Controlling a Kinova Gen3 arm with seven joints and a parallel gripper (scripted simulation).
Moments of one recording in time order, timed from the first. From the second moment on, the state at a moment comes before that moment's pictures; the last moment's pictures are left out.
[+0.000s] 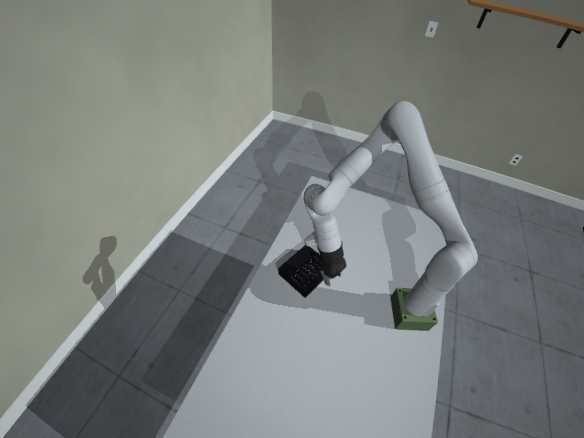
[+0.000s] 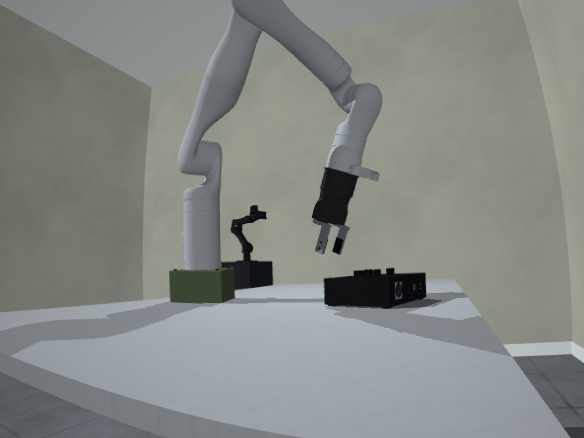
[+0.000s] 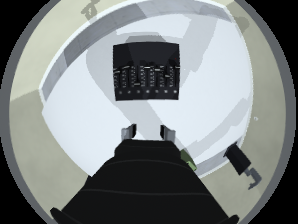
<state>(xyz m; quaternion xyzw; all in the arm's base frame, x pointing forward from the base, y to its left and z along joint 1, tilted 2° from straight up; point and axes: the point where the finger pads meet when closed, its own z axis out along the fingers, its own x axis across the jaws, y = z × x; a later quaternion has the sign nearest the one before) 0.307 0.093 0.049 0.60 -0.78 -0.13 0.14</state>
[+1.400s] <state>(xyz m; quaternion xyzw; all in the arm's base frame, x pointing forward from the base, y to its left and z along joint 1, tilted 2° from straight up) 0.323 0.066 0.053 0.23 -0.96 -0.03 0.16</state>
